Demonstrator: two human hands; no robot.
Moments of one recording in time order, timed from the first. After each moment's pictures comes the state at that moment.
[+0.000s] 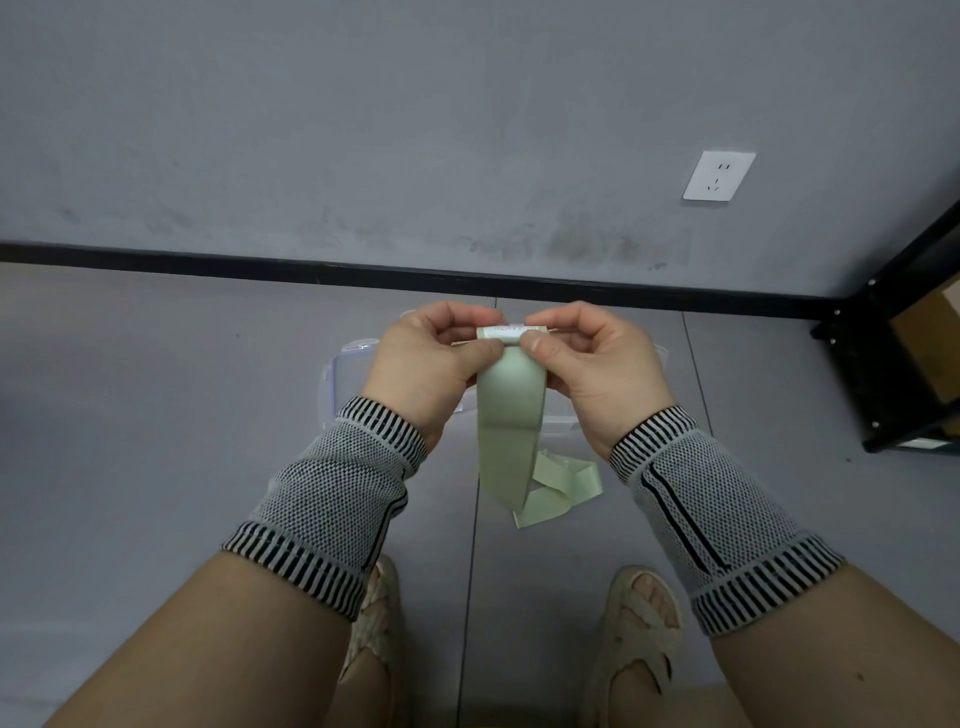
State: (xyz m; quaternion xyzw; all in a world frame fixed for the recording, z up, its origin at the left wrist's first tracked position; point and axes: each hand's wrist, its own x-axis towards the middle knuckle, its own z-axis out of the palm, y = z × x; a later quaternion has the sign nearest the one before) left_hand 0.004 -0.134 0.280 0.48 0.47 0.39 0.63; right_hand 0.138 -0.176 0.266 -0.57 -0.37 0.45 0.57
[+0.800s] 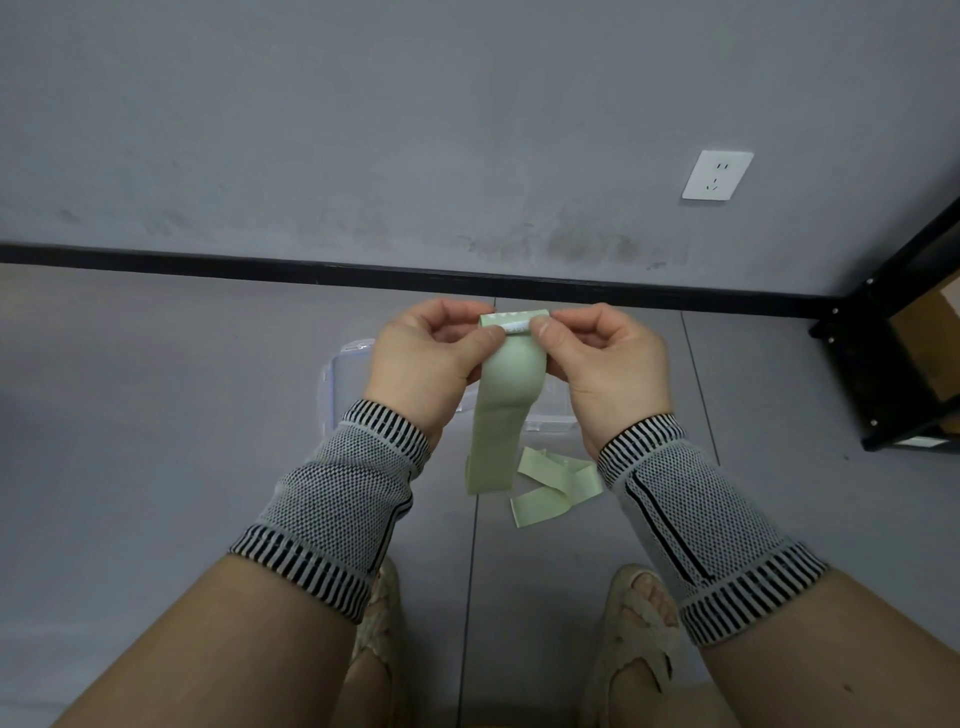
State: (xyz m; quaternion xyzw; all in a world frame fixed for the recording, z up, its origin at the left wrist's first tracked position) left_hand 0.006 -0.134 0.279 0.46 0.47 0.43 0.62; right_hand 0.131 -0.175 0.264 -0.61 -0.31 0.37 0.62
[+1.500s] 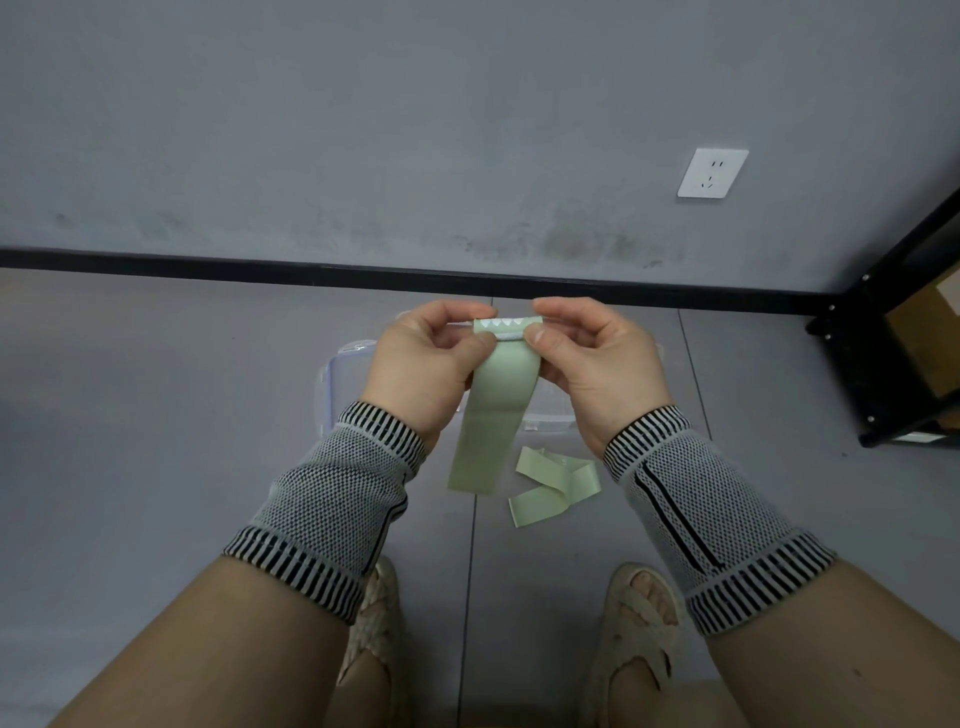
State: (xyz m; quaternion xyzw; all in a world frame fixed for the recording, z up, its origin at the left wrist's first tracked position) left_hand 0.005 -0.135 0.277 0.51 0.47 0.40 0.60; right_hand 0.137 -0.173 0.264 -0.58 -0.33 0.44 0.61
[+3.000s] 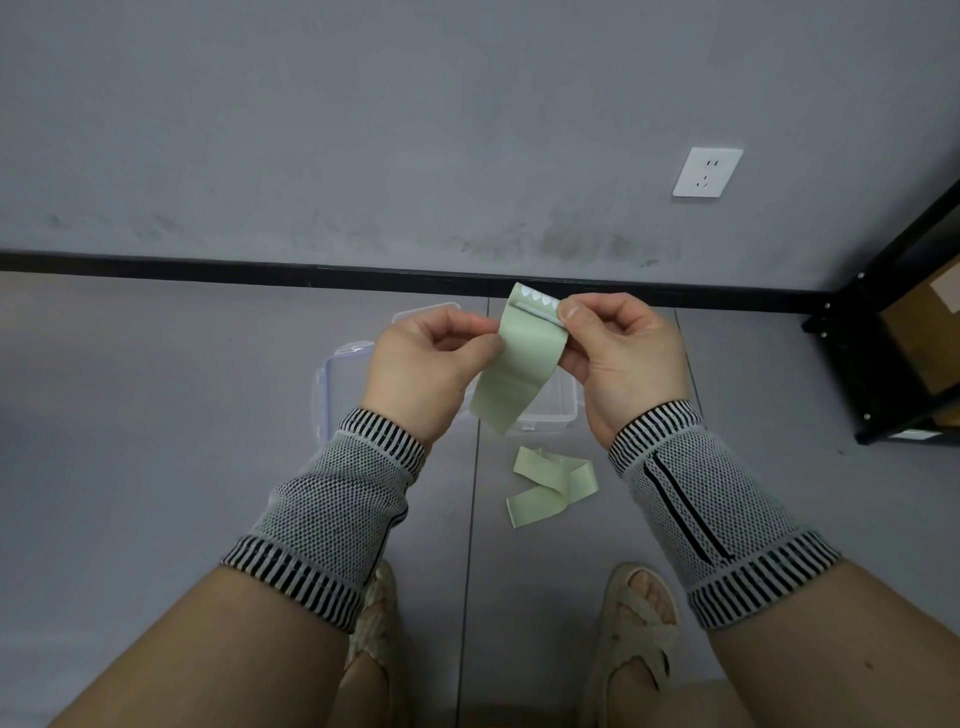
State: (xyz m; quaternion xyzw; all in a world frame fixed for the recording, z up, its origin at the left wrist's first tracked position) left_hand 0.008 -0.138 0.278 0.56 0.50 0.40 0.53; right_hand 0.145 -0.173 0.272 -0.55 -0.23 0.41 0.69
